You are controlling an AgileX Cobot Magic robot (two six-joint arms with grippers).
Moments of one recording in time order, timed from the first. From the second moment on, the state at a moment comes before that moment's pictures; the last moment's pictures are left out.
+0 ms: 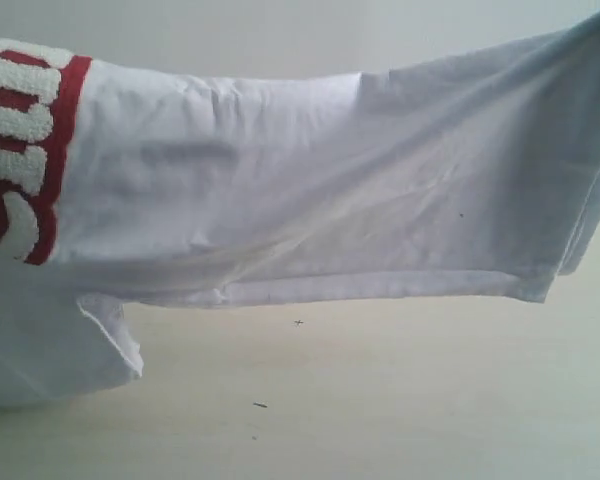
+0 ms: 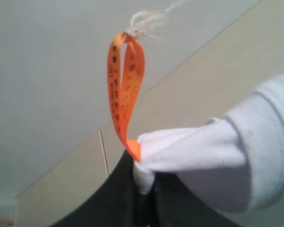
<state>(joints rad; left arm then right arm) 0.15 0.92 -1.14 -0.16 0.82 0.92 -0.15 1.25 -1.40 0.35 1.19 -0.52</state>
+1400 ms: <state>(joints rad) 0.15 1.84 -1.15 -0.43 -0.10 0.80 -0.14 2.19 -1.86 0.48 0.96 -0.43</state>
